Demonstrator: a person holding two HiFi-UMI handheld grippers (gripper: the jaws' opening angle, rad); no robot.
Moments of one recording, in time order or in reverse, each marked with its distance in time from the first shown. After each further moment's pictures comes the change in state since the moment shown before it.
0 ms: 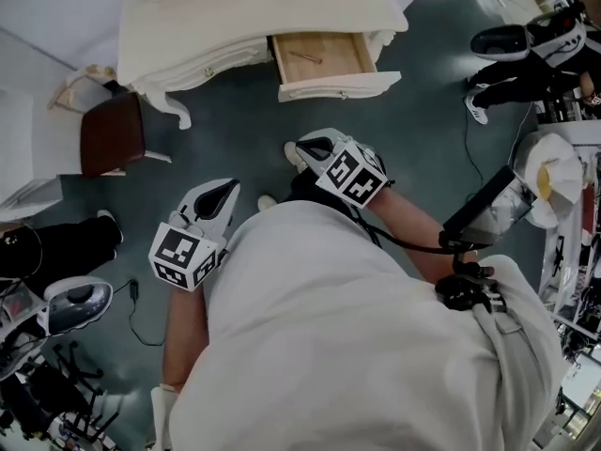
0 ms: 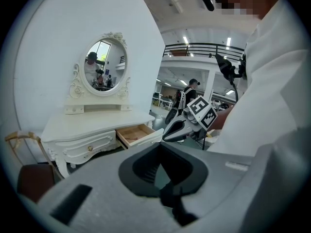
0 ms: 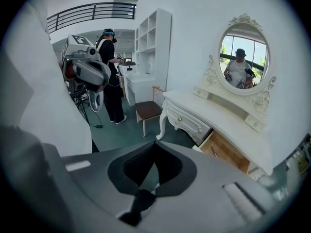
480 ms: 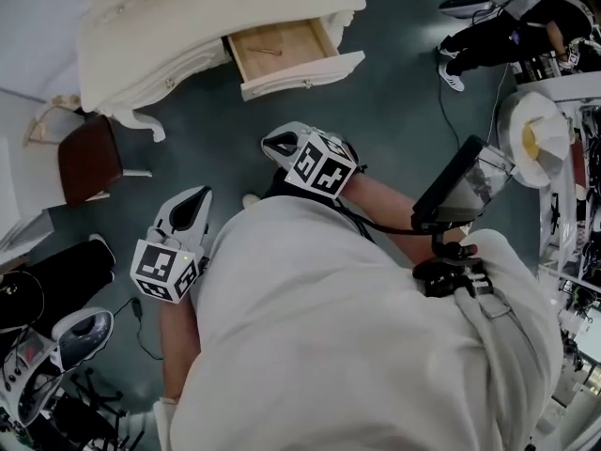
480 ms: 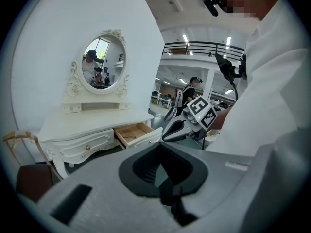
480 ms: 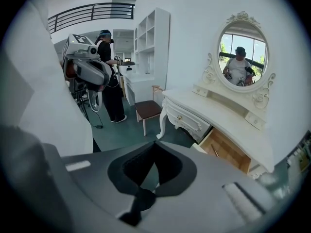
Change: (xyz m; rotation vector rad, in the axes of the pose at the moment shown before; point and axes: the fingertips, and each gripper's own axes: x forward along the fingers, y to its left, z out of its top) left arm 0.013 0.002 0.000 -0.003 0.023 -0.016; right arm 0.002 -0.008 -0.008 0.016 0.005 0.006
